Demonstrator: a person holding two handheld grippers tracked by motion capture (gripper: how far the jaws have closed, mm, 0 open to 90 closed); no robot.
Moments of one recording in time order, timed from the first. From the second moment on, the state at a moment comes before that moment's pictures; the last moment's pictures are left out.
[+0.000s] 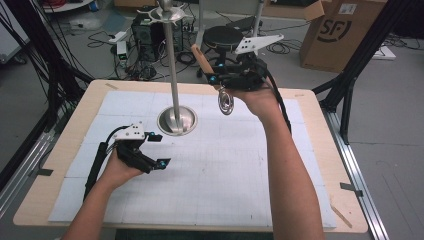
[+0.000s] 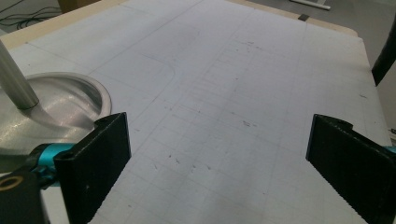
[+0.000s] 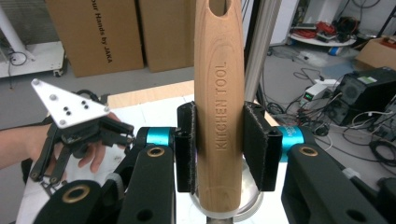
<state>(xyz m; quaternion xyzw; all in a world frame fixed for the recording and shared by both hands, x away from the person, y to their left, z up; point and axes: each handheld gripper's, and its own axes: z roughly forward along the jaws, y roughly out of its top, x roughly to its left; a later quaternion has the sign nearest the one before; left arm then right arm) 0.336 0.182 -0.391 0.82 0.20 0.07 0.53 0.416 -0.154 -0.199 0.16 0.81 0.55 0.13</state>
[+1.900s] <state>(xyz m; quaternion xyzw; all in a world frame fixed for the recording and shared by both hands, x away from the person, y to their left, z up) 0.333 0.179 -0.390 0.82 0.20 0.06 0.53 0.453 -0.106 -0.168 0.18 0.81 0.53 0.17</state>
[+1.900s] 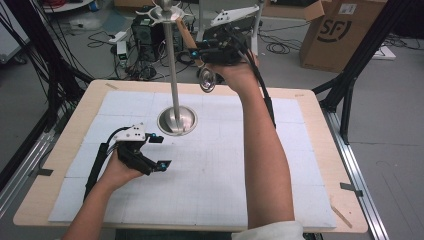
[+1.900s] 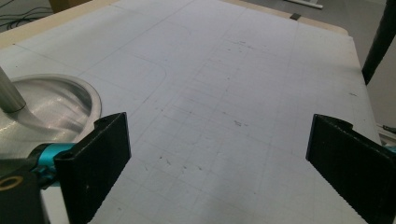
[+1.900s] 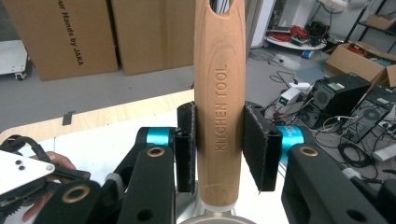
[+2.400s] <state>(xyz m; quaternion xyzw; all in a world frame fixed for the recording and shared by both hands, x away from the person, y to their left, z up) 0.332 0.179 -0.390 0.82 0.19 0.06 0.53 0.463 -0.106 -0.174 0.20 0.80 0.54 0.17</state>
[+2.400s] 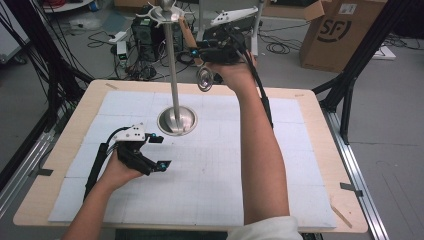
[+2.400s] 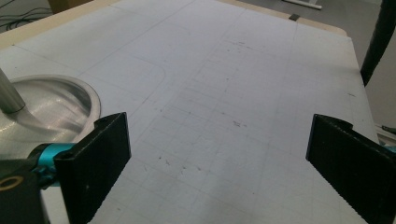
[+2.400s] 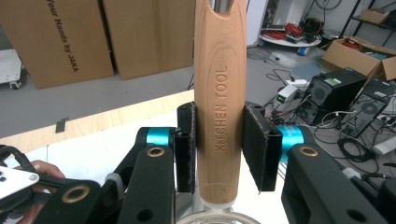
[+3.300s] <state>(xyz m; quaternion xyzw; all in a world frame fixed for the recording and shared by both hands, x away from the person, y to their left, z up) 0.331 0.178 -0.390 0.82 0.19 0.06 0.53 0.465 -0.097 -0.181 0.20 0.81 0.52 0.16</state>
